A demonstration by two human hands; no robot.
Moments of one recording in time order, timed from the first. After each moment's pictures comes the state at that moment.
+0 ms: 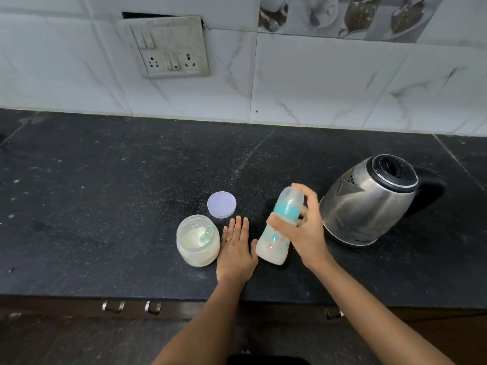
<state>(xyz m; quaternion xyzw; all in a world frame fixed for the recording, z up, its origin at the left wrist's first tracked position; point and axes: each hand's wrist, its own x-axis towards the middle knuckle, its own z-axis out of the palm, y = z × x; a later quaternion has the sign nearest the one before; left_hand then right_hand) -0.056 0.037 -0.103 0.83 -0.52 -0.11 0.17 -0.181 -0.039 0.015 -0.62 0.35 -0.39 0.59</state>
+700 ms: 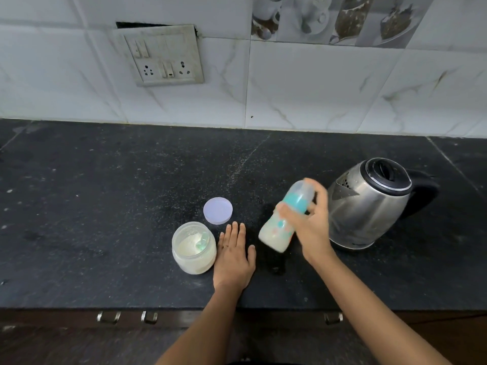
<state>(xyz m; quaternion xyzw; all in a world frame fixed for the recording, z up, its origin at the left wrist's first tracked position) -0.057 0.036 -0.104 0.84 -0.51 -0.10 0.18 -0.176 -0.051 0.032 -0.54 0.39 -0.45 0.59</state>
